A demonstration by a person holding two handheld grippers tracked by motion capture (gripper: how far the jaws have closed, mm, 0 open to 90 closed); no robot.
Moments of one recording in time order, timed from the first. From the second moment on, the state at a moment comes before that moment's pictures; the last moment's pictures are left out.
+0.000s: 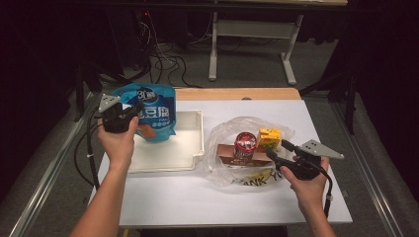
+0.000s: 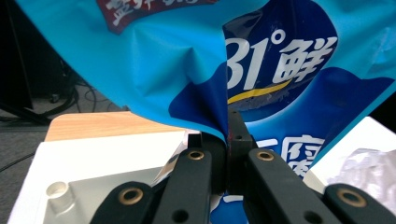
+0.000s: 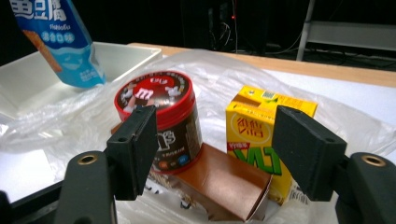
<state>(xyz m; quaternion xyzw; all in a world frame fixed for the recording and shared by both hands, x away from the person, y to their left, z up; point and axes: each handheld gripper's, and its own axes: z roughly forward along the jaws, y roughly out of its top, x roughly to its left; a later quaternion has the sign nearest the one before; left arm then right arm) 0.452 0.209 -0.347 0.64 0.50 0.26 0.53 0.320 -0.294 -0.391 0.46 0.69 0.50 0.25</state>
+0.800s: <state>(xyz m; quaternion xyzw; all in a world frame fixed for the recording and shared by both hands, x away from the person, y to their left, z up) 0.453 0.237 -0.373 0.62 0.53 0.26 0.51 0.319 -0.289 -0.402 0.47 0.69 0.49 0.25</state>
